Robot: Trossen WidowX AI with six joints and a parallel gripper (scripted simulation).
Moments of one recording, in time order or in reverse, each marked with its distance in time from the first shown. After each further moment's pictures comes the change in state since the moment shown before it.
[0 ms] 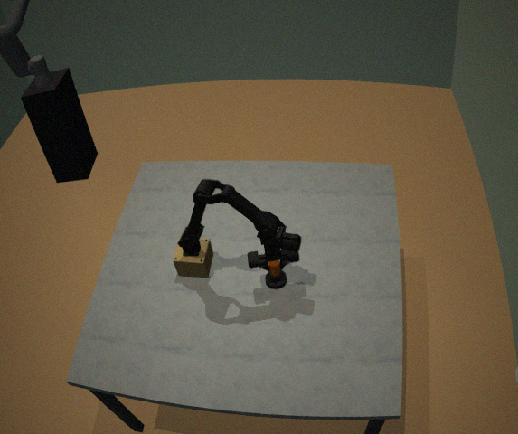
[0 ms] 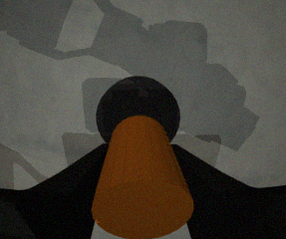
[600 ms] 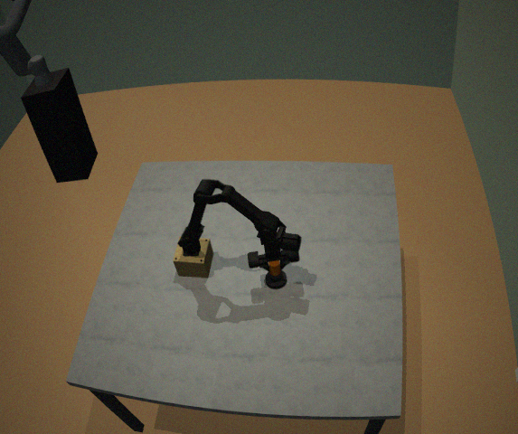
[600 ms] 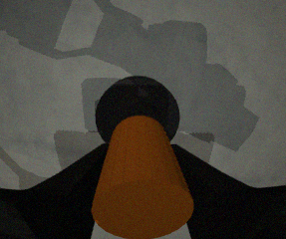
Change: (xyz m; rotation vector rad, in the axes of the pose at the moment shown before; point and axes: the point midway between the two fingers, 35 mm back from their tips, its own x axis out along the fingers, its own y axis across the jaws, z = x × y) arm 0.001 0.000 0.000 -0.003 0.000 0.001
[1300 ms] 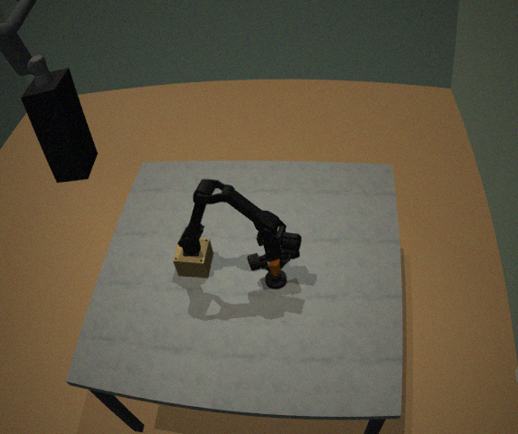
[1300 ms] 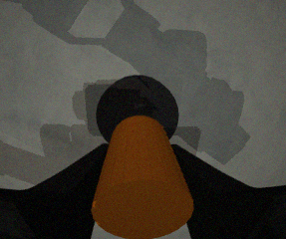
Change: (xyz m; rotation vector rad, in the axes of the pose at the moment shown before) arm -0.004 -0.001 -0.001 -0.188 0.001 -0.001
